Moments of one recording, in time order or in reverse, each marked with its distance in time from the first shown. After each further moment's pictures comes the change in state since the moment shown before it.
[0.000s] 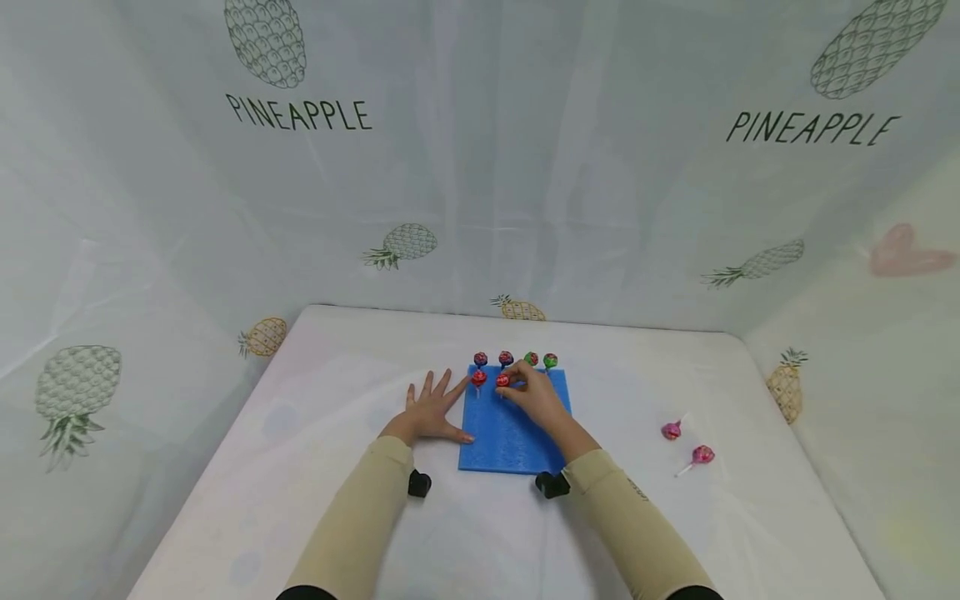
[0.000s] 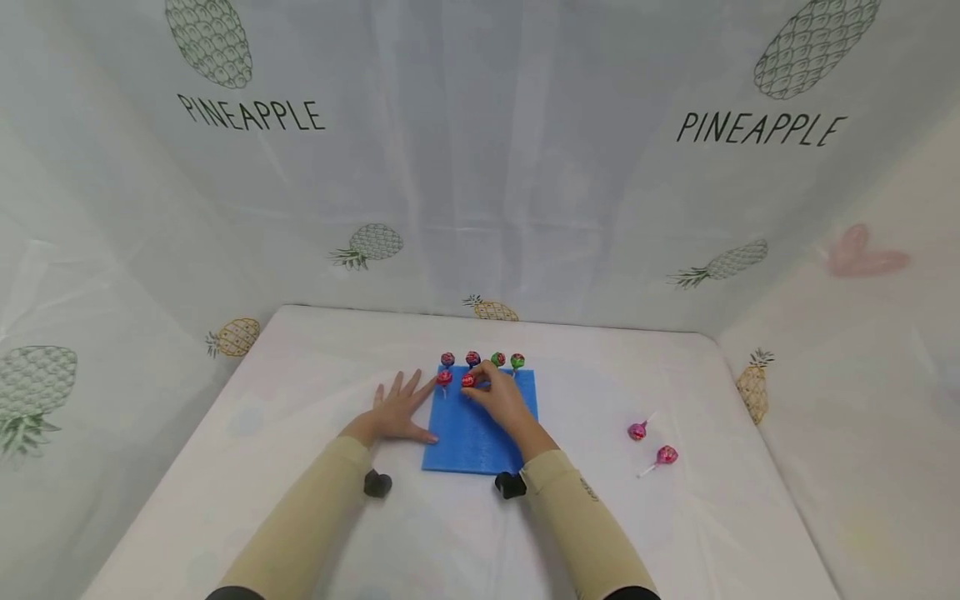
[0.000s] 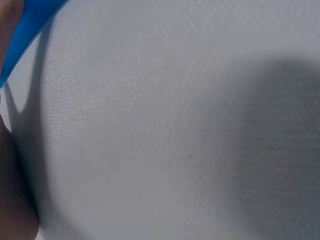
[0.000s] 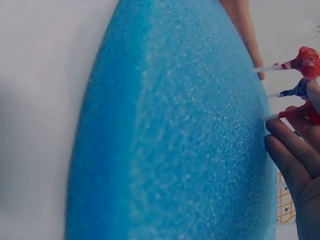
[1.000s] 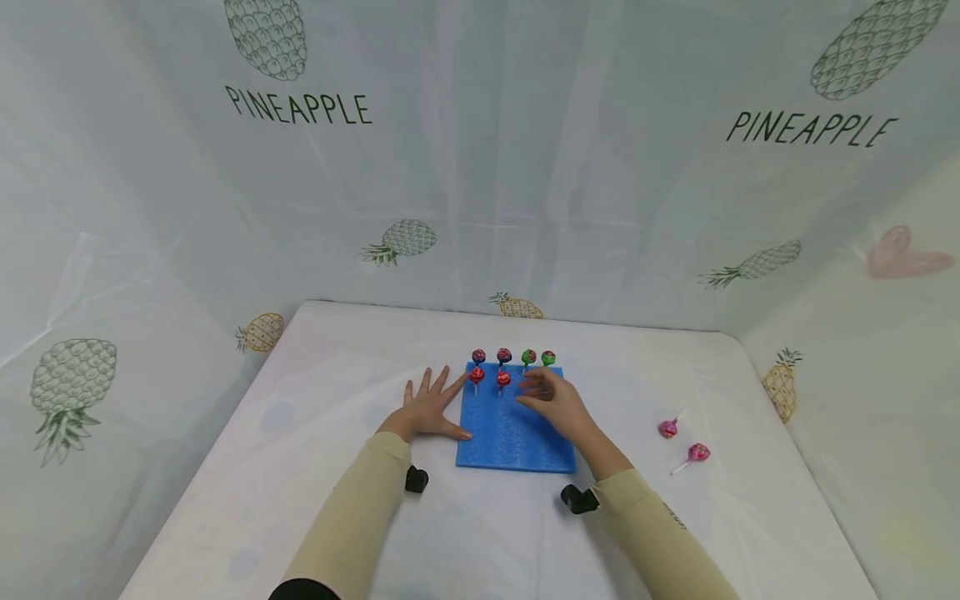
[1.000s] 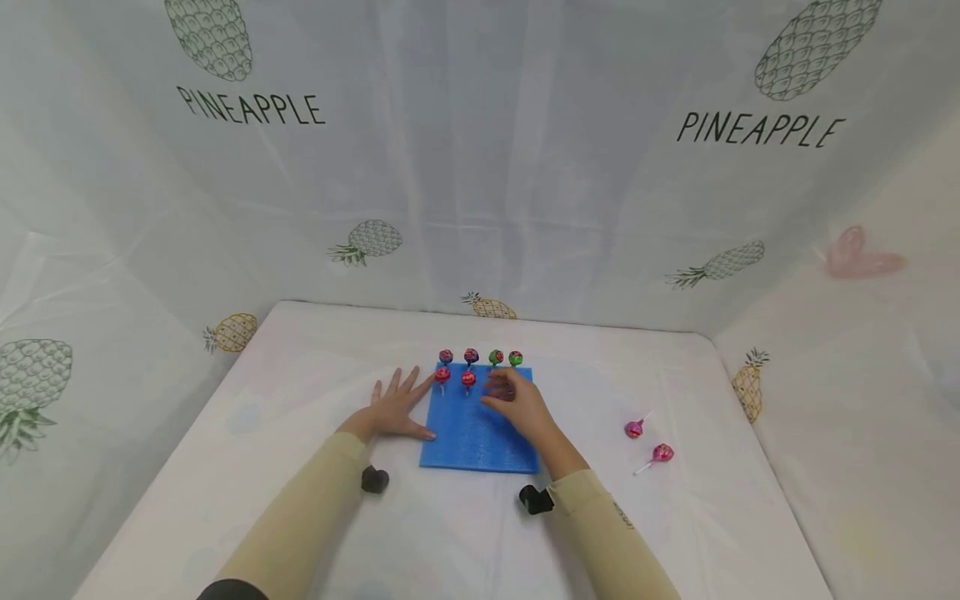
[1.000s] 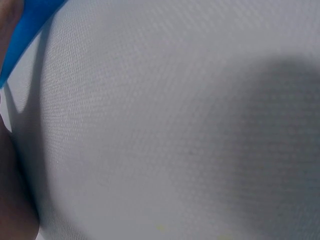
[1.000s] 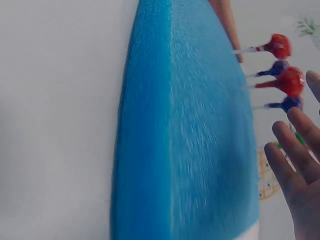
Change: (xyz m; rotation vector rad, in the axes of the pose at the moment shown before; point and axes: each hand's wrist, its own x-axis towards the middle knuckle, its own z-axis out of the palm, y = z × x) left_hand 0.018 -0.013 0.017 -0.016 0.009 -0.030; right_hand -0.033 0.005 -0.035 0.094 -0.005 0.035
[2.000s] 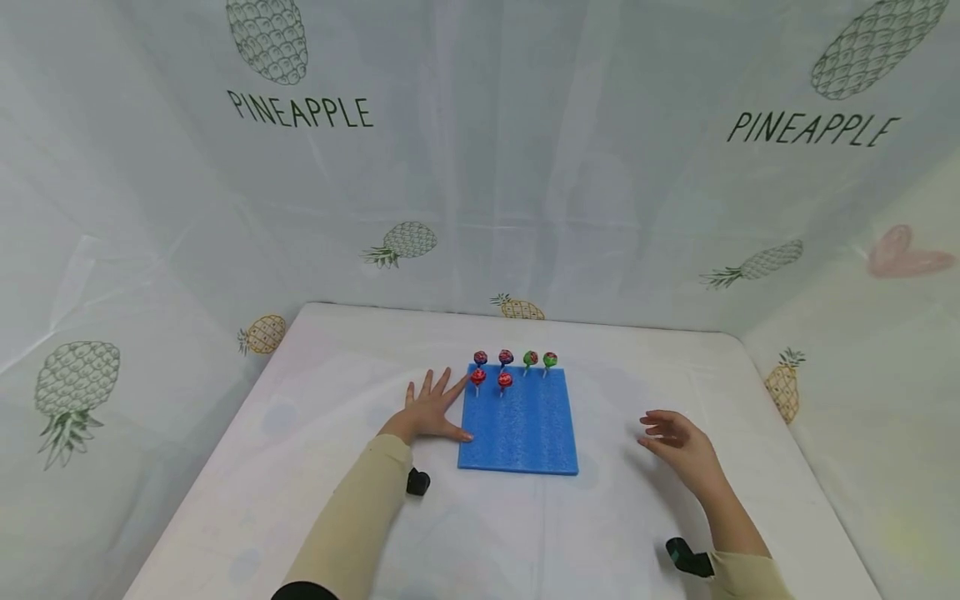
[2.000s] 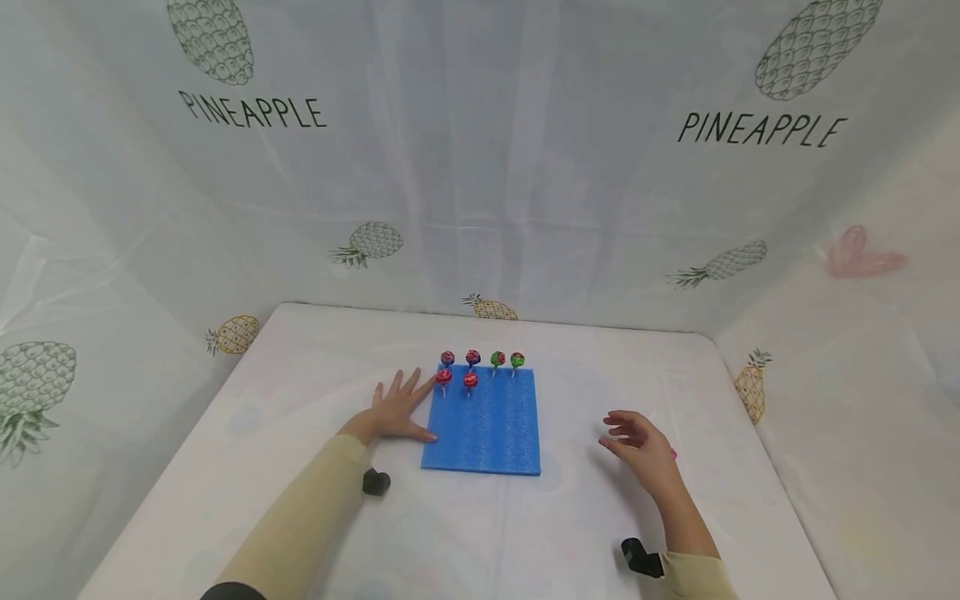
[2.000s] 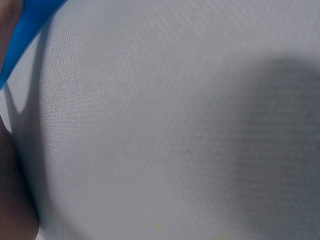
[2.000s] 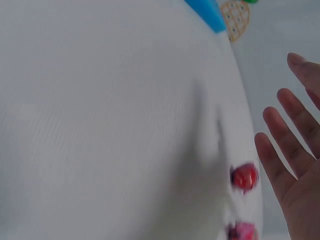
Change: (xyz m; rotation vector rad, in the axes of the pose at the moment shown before) left_hand -0.002 -0.001 0.000 0.007 0.007 0.002; right_hand -0.114 0.066 -0.126 -0.098 0.213 0.052
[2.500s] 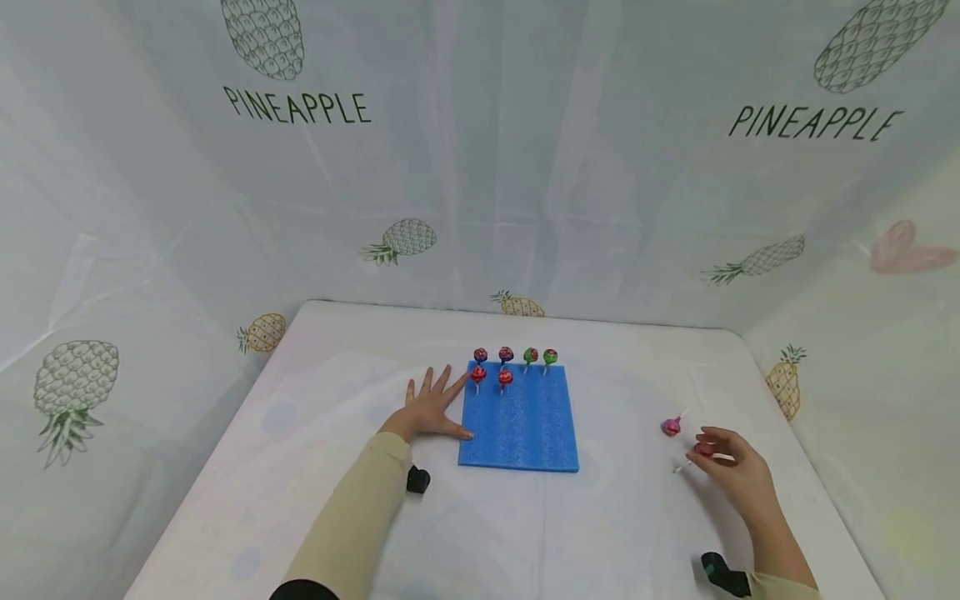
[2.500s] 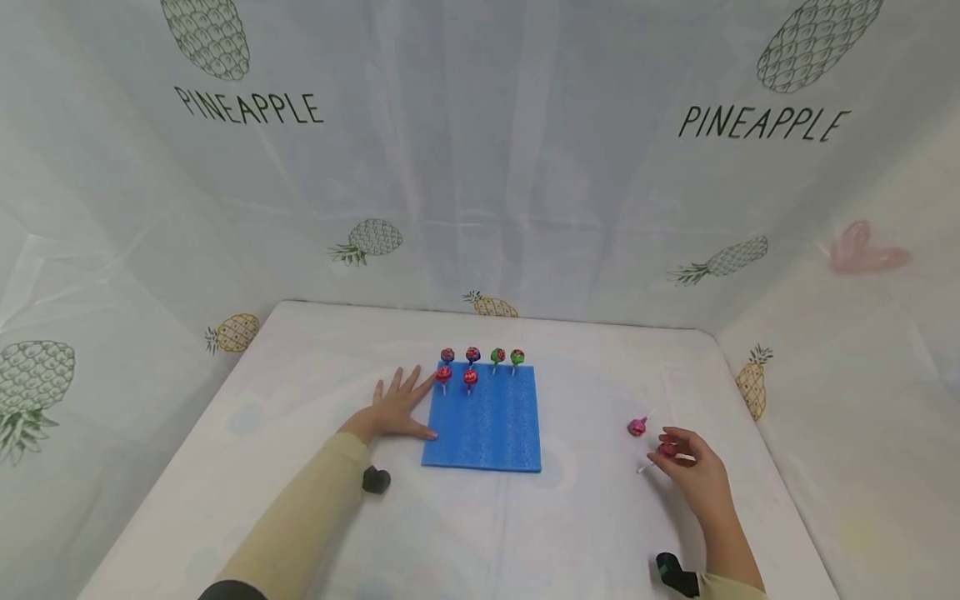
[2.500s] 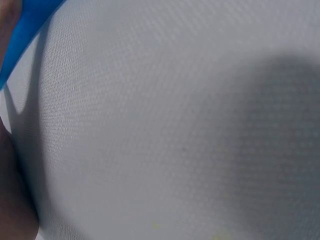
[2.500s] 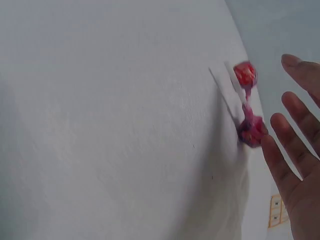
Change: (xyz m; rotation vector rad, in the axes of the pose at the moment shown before) left_hand -0.001 0.002 -0.001 -0.002 0.003 -0.004; right_hand -0.026 0.040 -0.039 -0.136 0.177 0.102
